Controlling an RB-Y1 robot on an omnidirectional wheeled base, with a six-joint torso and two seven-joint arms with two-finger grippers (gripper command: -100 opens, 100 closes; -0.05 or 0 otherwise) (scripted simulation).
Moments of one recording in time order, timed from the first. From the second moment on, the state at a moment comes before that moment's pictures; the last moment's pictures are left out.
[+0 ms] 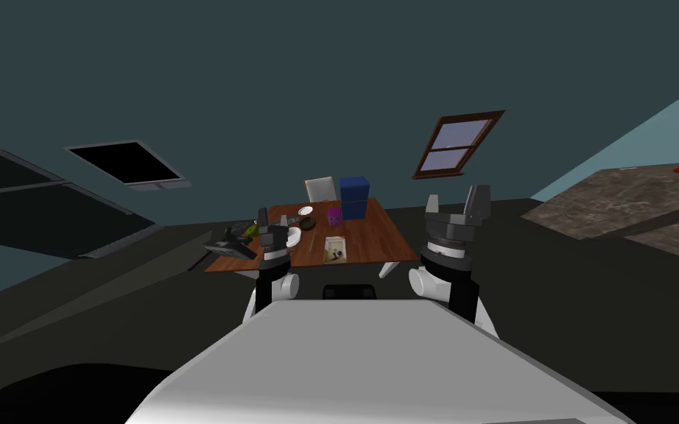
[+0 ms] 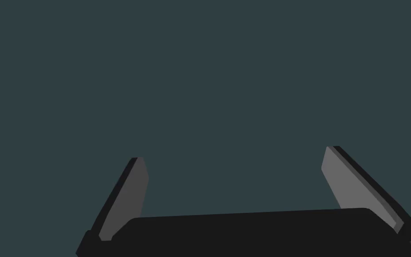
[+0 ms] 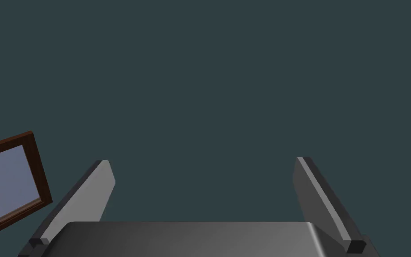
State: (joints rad) left arm 0.51 -0.04 -0.02 -2.26 -0.02 -0.47 -0.04; right arm 0.48 0.01 -0.05 -2.34 -0.03 -0.62 0.09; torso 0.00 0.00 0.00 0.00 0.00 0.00
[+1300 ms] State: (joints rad) left arm 0.31 0.23 -0.02 -1.92 0.02 -0.33 -0.26; right arm 0.48 0.01 -0.05 -2.34 -0.03 -0.62 0.09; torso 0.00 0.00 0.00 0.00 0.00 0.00
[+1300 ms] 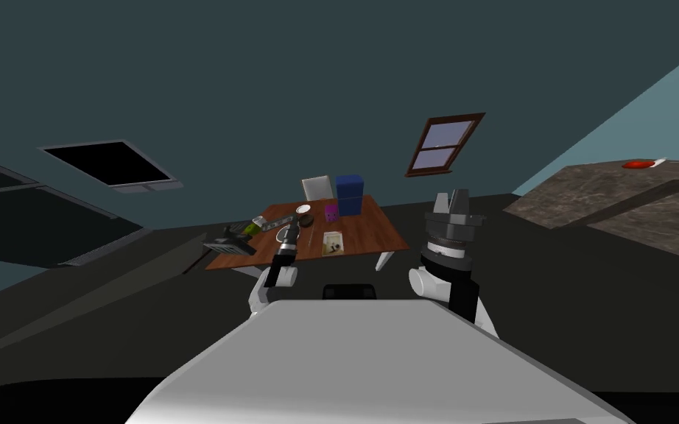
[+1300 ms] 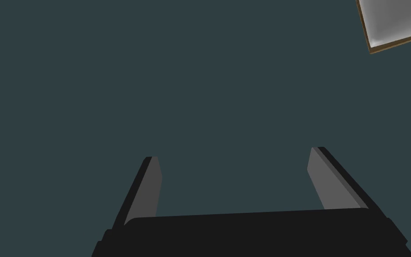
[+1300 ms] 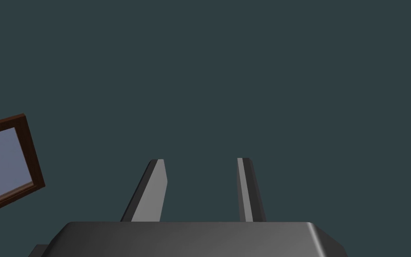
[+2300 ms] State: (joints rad) left arm 0.17 0.30 -0.03 -1.66 0.05 -0.23 -0.41; right arm 0.48 0.01 -0.05 -2.34 -0.03 -0.62 0.09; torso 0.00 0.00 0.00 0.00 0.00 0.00
